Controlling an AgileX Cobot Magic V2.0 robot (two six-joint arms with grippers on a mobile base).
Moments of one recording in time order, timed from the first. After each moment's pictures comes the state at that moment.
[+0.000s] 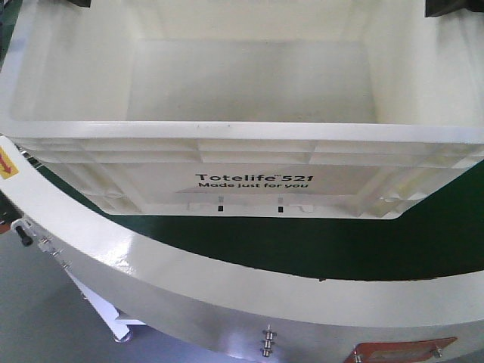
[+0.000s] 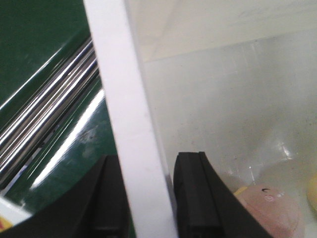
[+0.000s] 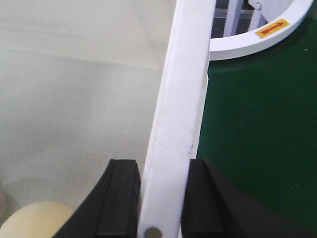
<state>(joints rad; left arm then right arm) -0.33 1.48 -1.82 -0.05 1.19 -0.12 0.17 1.32 -1.60 0.08 1.06 0.02</state>
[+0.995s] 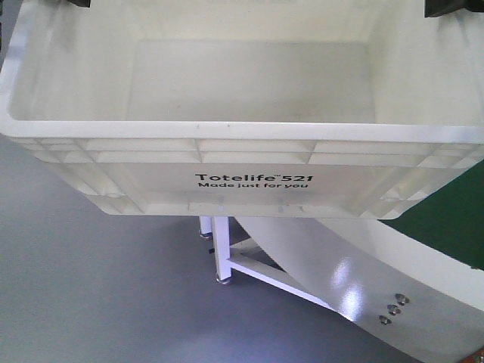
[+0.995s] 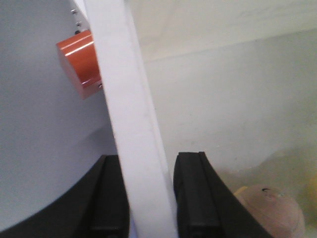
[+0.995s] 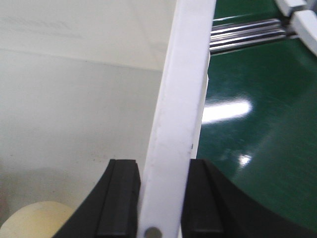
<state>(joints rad) -0.33 1.48 -1.82 -0.05 1.19 -0.12 0.17 1.32 -1.60 0.08 1.06 0.02</state>
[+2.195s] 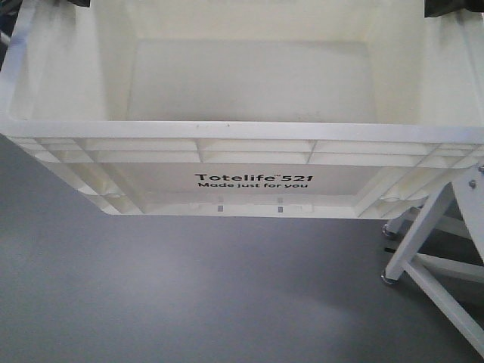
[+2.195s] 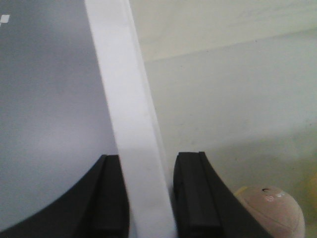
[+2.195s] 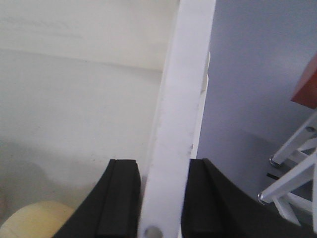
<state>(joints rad) -0.33 1.48 -1.82 -0.05 1.19 -0.12 0.17 1.32 -1.60 0.08 1.06 0.02</state>
